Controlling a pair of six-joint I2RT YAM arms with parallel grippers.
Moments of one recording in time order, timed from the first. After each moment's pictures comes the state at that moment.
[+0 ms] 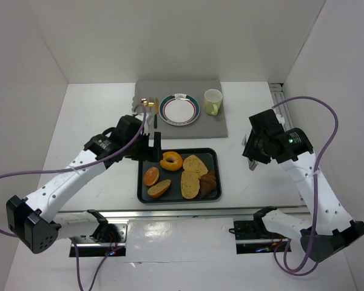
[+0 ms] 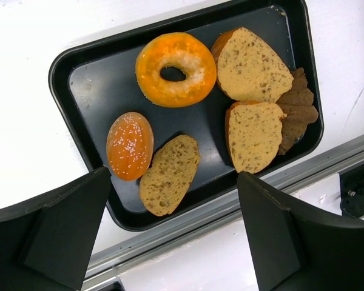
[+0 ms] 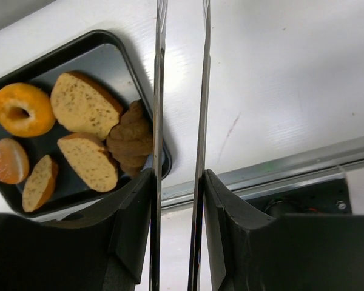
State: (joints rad) left arm -0.59 1.19 1.12 -0.77 0.02 -0.45; right arm 0.41 1.07 1.33 -1.31 0.27 0.73
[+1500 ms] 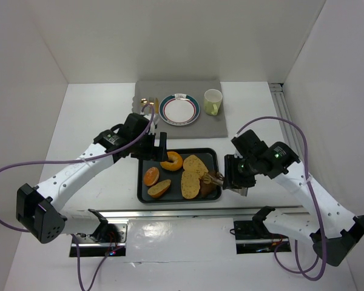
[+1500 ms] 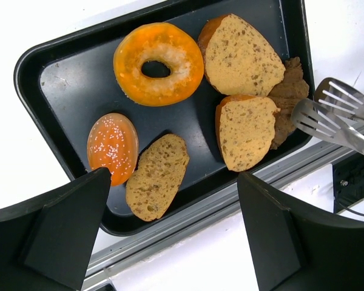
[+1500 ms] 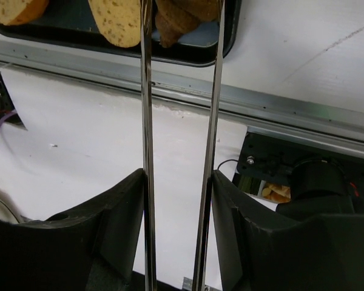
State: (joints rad) left arm -0.59 1.29 1.15 -0.75 0.10 -0.45; right arm 0.63 1.00 1.12 -1.31 -0.13 0.61
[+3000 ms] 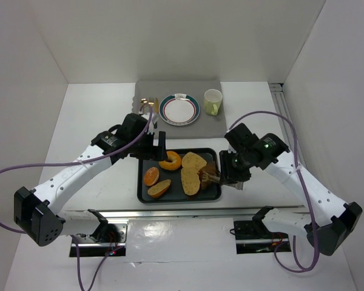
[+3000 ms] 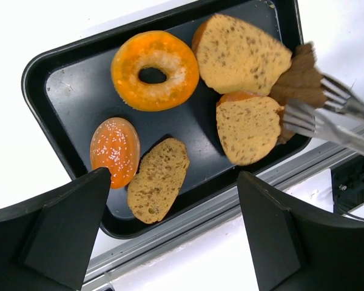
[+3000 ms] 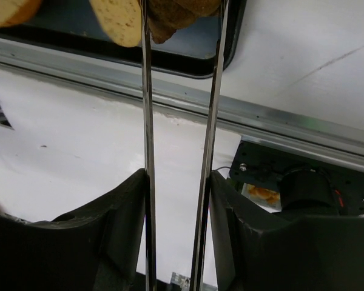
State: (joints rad) left arm -0.59 1.27 1.14 -0.73 0.08 -0.45; right arm 0.63 1.11 1.15 -1.29 -0.12 0.55
